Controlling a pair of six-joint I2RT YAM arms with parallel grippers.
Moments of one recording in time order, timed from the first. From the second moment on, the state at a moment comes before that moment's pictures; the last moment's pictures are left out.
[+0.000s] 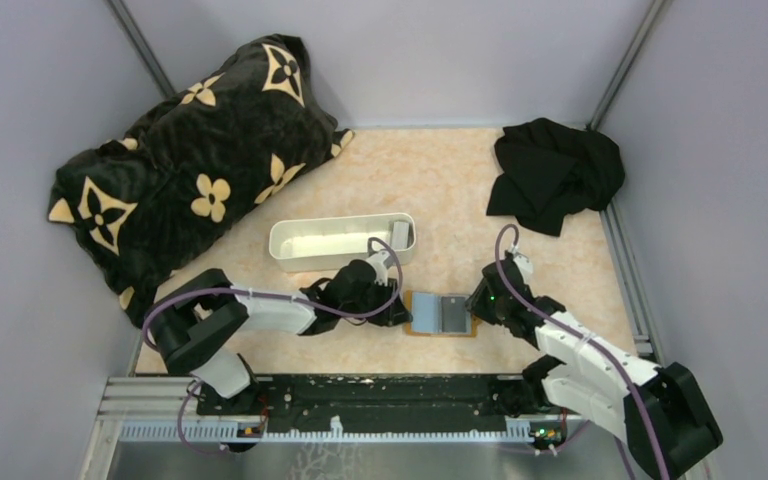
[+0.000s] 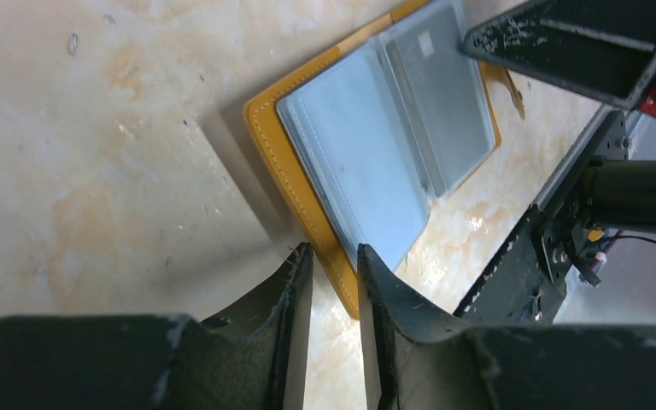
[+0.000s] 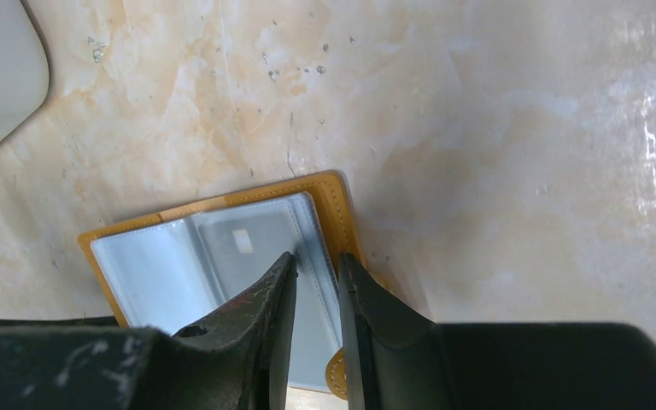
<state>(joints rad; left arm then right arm) -0.97 1.60 0.57 0.43 0.17 -0.72 0.53 0.90 0.32 -0.30 0.14 0.96</state>
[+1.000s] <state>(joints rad) -0.92 1.70 0.72 0.47 0.34 -0.75 0.51 0.89 0.38 -0.30 0.07 0.81</state>
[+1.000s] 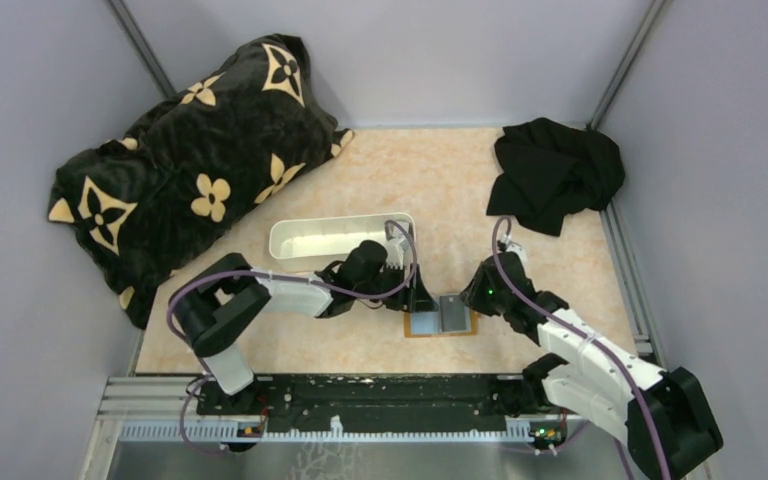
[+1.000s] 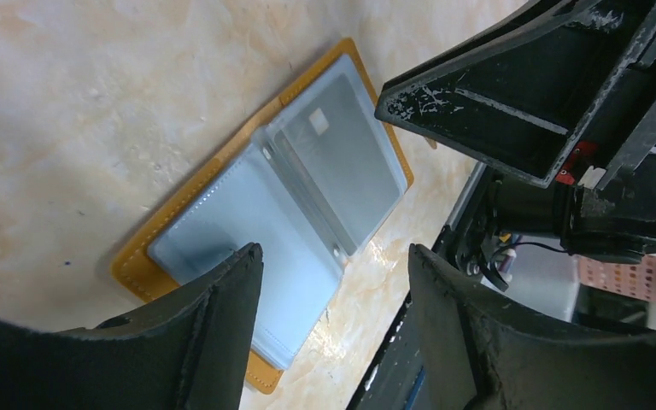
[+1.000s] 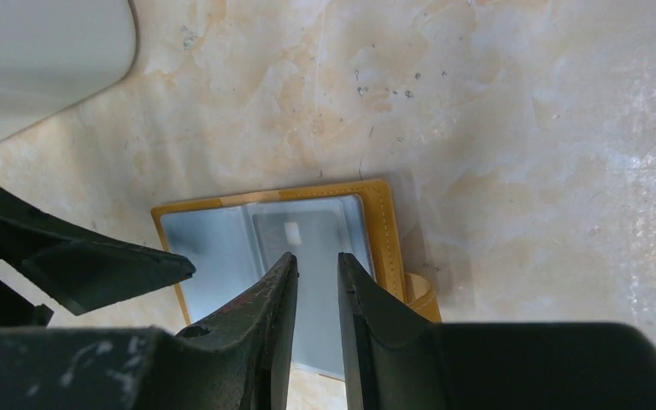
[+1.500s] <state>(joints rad) -0.92 1.88 0.73 0.70 0.50 -0.91 0.50 0.93 0.29 -0.16 0.02 0.84</state>
